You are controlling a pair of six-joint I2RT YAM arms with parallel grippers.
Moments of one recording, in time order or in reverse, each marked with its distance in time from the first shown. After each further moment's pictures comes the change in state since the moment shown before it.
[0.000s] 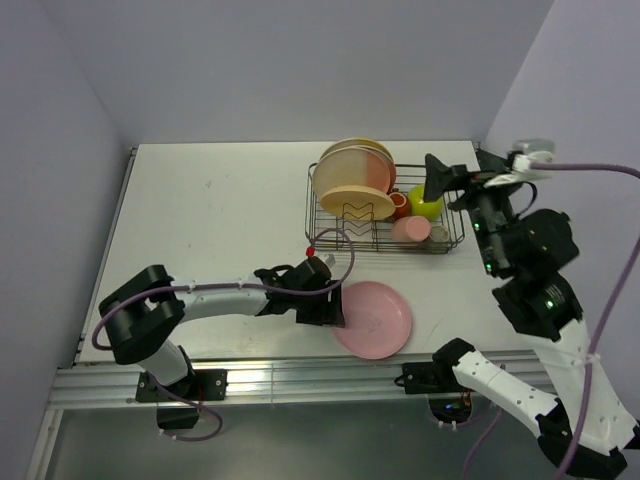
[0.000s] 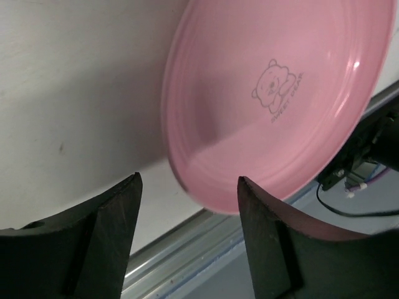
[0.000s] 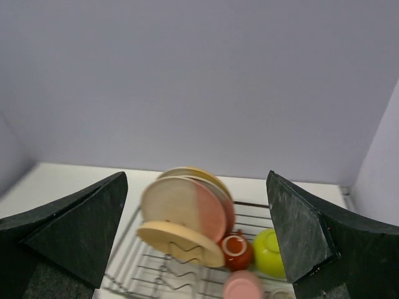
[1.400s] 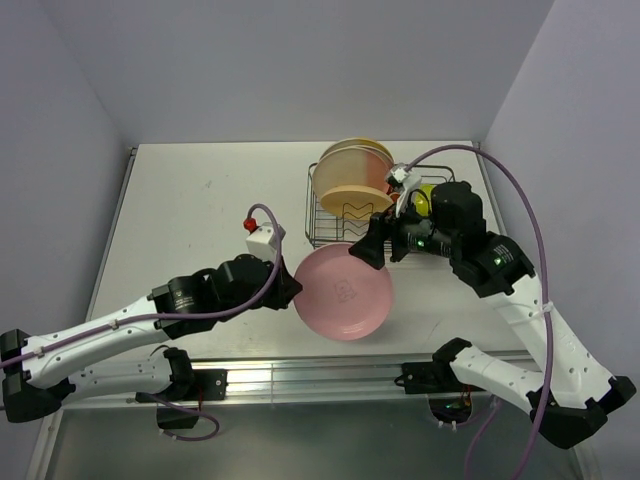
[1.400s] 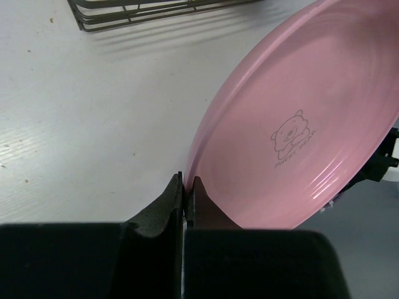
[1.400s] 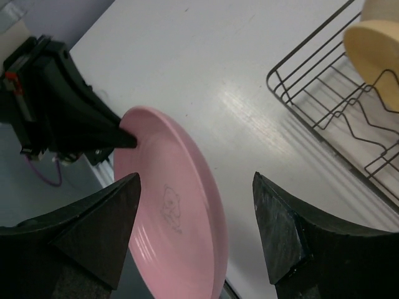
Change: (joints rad) left arm -0.102 -0.624 0.068 -0.293 -0.430 0.164; right arm 0.009 0.139 -0.027 -0.502 -0.768 0.233
